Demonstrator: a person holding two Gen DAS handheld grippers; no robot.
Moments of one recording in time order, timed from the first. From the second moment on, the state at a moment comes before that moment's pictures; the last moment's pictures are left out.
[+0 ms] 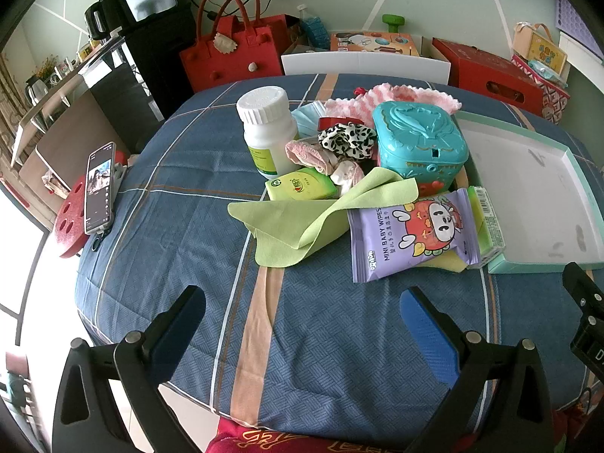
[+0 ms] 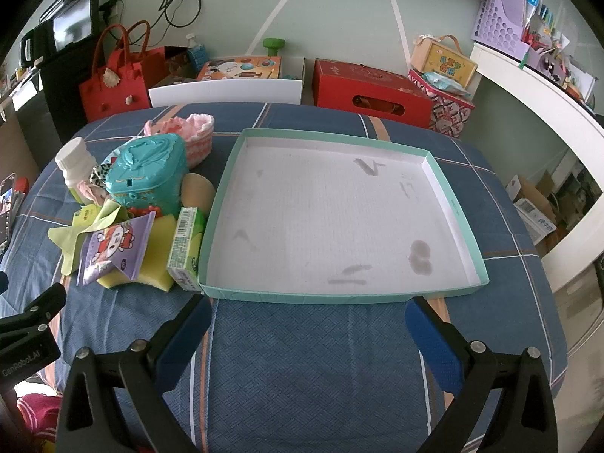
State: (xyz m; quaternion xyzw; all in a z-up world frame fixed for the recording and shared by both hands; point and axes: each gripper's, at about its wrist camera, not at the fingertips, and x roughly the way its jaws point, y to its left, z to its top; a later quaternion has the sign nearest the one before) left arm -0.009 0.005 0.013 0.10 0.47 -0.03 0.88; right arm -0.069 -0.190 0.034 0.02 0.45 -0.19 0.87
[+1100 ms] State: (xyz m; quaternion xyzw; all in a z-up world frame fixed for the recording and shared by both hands) left arm 0.059 0.009 0.056 0.01 0.48 -0.07 0.87; right arm -0.031 -0.195 0.082 0.07 0.40 -0.11 0.90
